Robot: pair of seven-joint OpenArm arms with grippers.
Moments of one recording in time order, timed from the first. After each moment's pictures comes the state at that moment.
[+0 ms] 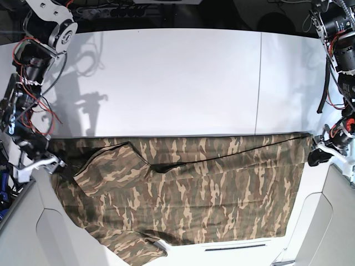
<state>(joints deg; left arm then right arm) -12.0 -30.1 -24.8 60.6 -38.1 -28.8 38.2 19.1 9.5 33.9 62.9 33.3 32.1 -50.1</state>
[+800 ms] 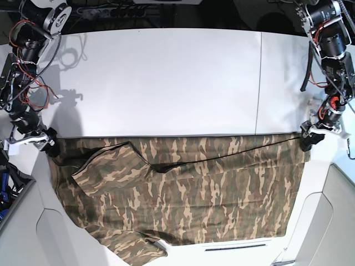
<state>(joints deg) -8.4 -23.0 -29.3 52.4 -36.3 -28.8 28.3 12.8 12.2 33.3 58.7 31.6 28.7 -39.2</state>
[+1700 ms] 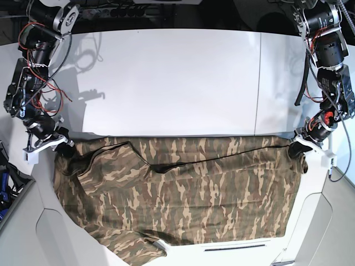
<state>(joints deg) -10.8 -23.1 -23.4 60.2 -34.9 -31.9 37.0 12.7 9.4 29.9 63.9 31.3 31.7 -45.0</state>
